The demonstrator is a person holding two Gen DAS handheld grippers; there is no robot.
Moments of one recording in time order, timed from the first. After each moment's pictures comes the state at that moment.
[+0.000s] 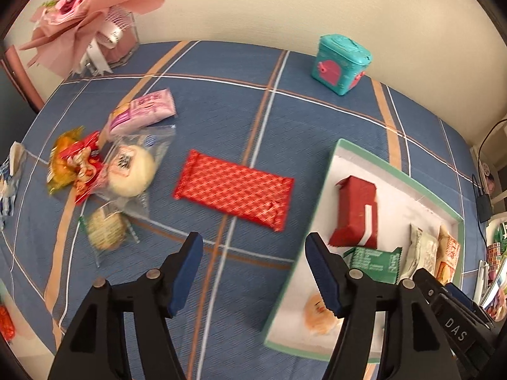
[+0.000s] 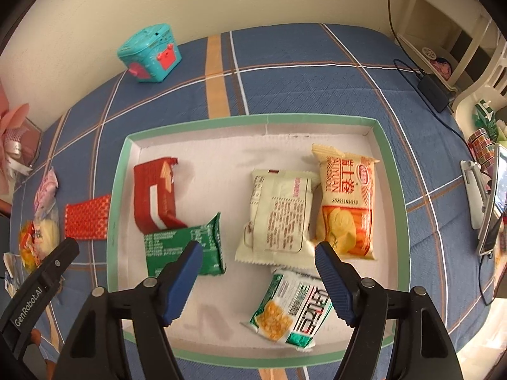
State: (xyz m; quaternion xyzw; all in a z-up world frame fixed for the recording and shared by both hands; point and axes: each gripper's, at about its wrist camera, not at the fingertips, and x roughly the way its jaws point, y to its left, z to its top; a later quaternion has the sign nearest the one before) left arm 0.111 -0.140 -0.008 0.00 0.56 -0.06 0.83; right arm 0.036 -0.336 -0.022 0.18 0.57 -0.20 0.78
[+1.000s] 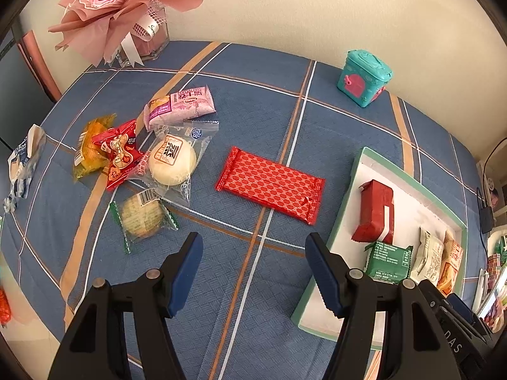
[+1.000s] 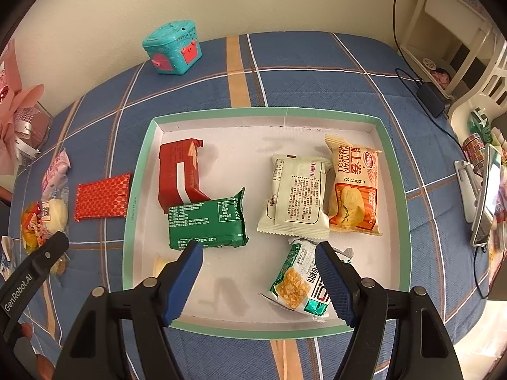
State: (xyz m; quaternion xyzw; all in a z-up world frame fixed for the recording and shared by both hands) left arm 0.102 -0.109 0.005 -0.02 0.56 -0.03 0.83; right arm 0.025 -0.307 -0.009 0.16 0.56 -0.20 0.79
